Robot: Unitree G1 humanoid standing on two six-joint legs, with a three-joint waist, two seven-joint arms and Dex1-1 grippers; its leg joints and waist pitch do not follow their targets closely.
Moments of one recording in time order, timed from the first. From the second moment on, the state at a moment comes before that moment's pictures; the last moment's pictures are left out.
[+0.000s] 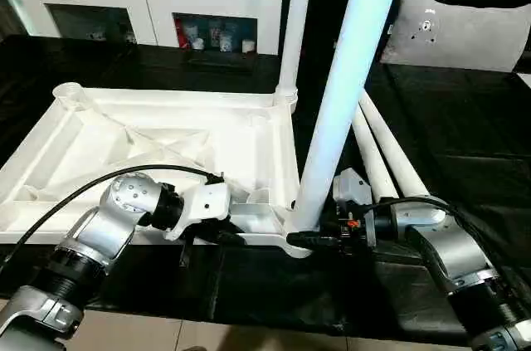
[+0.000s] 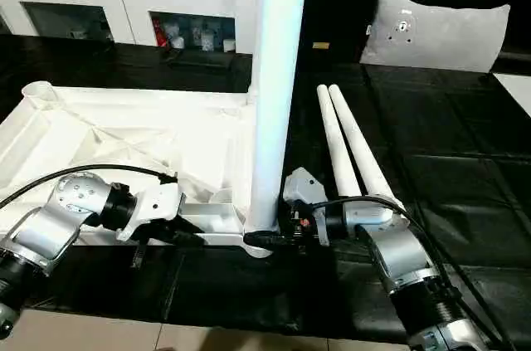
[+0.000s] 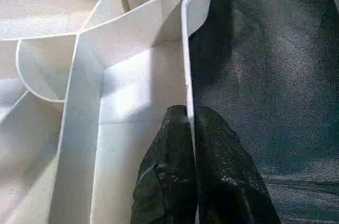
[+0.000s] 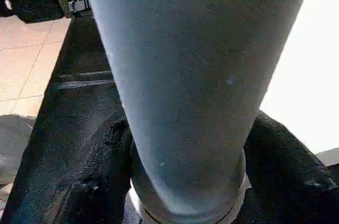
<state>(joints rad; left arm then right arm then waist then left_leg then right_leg) -0.47 0.58 -0.38 0.32 0.00 0.02 -1.34 -0.35 -0.42 0.25 0.26 0.20 0.17 1.21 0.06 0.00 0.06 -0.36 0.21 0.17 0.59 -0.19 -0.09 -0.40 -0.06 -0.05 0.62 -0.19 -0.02</state>
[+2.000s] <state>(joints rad) -0.77 0.20 -0.17 0.79 0.02 0.03 -0.72 -0.33 -0.09 -0.02 0.05 0.19 0.34 0.38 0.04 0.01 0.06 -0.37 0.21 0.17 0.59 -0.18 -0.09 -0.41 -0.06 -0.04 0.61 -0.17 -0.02</state>
